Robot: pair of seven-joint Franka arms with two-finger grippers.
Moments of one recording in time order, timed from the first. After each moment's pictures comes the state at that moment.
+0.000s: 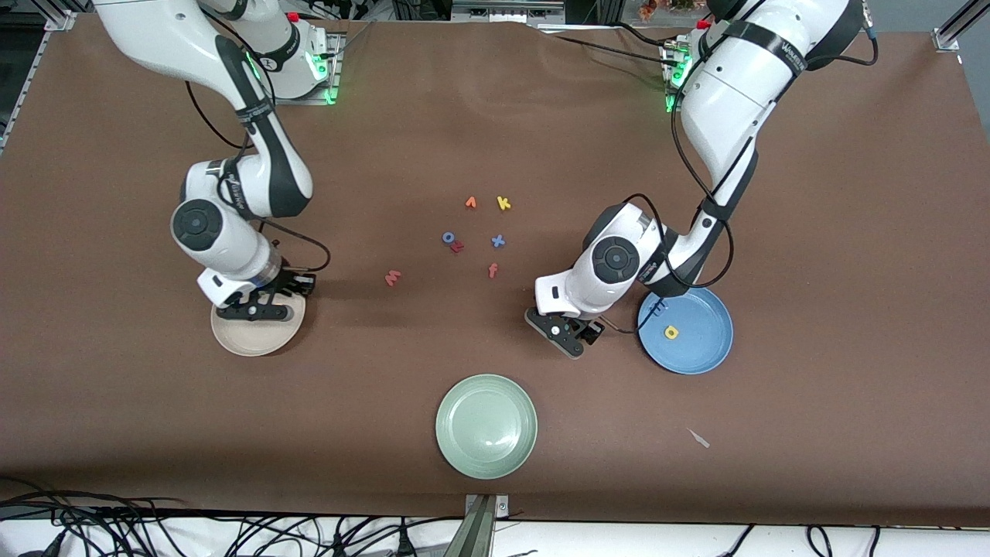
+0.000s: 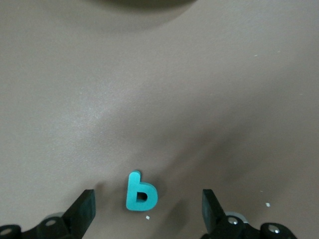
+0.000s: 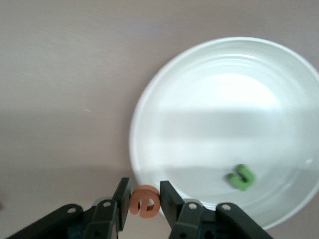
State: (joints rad) left arm -0.29 0.86 -0.27 -1.49 0.15 2.43 0.09; right arm 0.33 0.44 -0.16 -2.02 0.06 2.42 0.12
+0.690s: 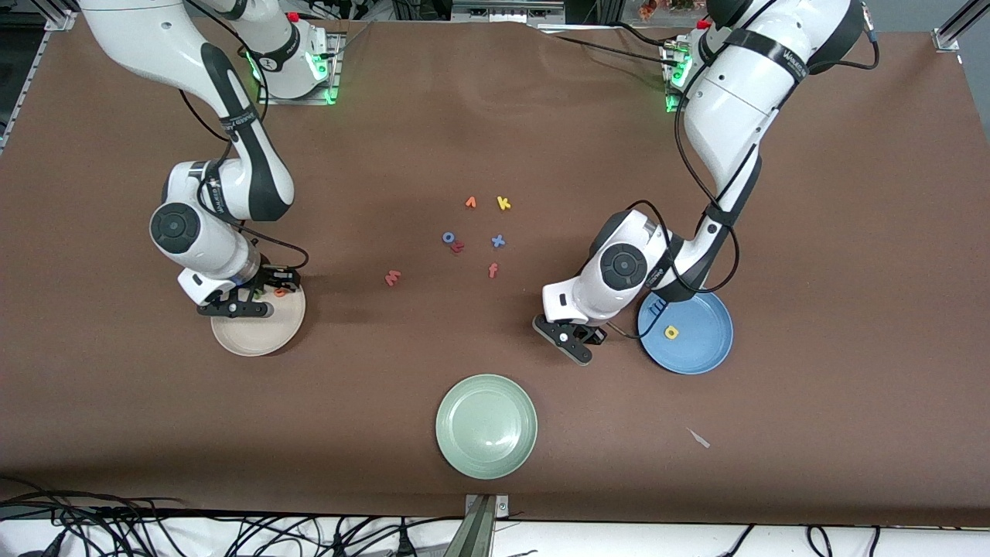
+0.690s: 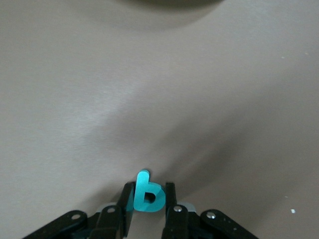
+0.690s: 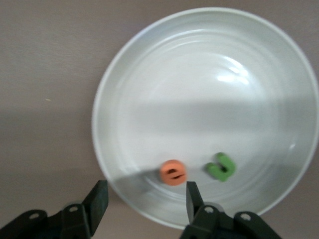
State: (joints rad) left arm -0.28 0.87 -0.26 -1.48 0.15 2.44 0.09; right arm 0.31 0.44 -0.14 -2.05 0.06 2.44 0.20
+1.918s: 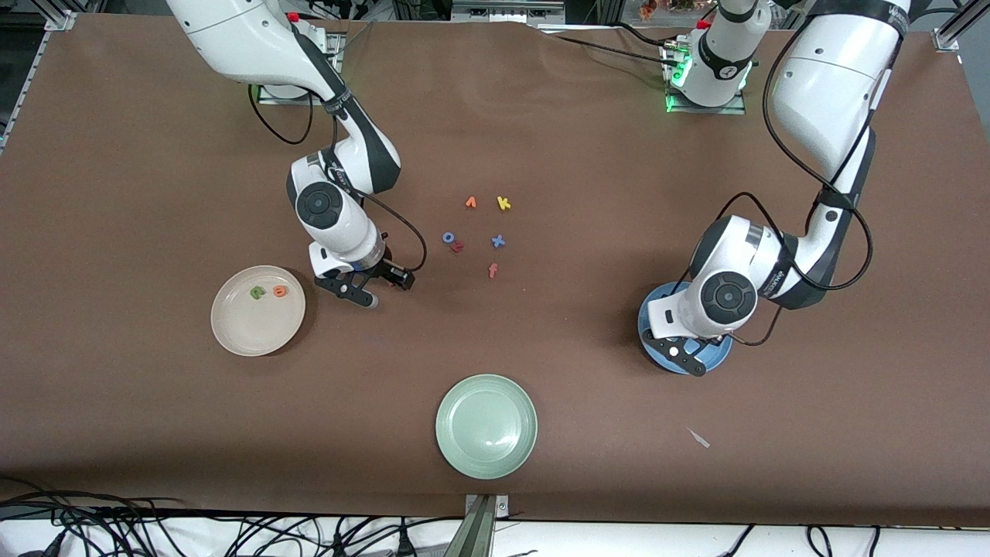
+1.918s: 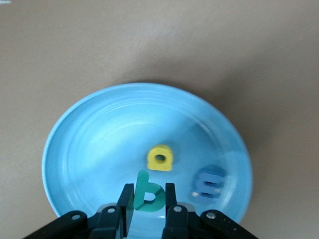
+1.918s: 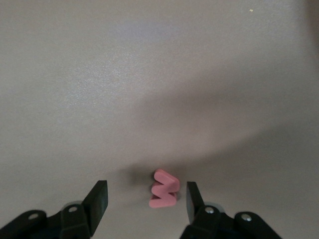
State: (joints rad) left arm -0.07 0.70 -0.22 -1.60 0.32 2.12 0.20; right arm 0.43 0.55 0.06 -1.97 0.06 2.58 0.85
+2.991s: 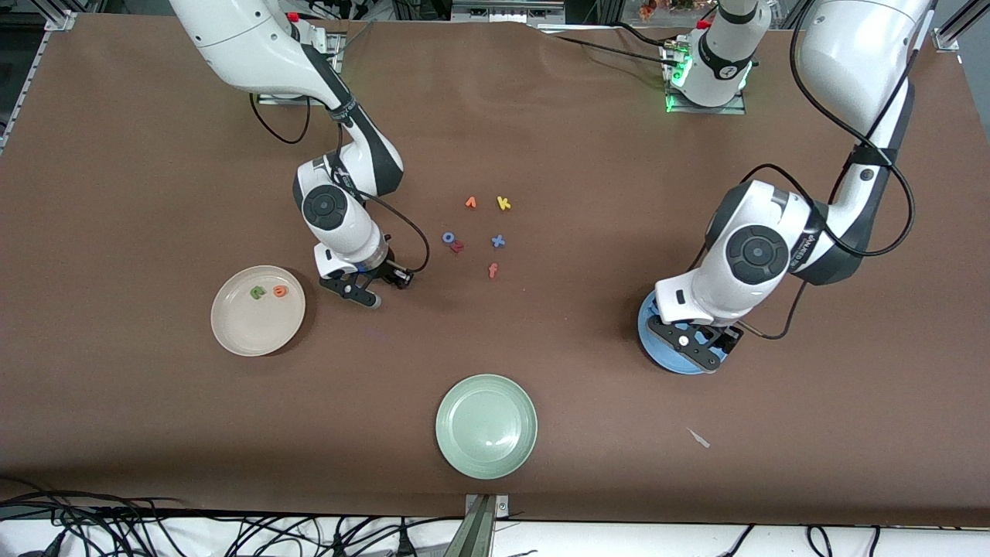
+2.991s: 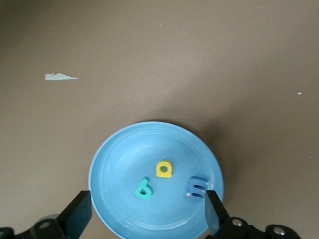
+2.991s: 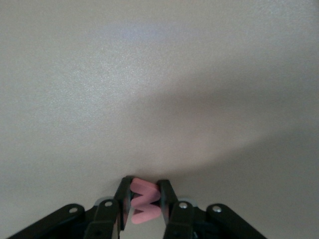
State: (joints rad) left arm 0.00 0.57 -0.36 -1.59 0.34 2.09 0.17; right arm 0.43 0.57 0.06 -1.99 0.06 2.63 0.85
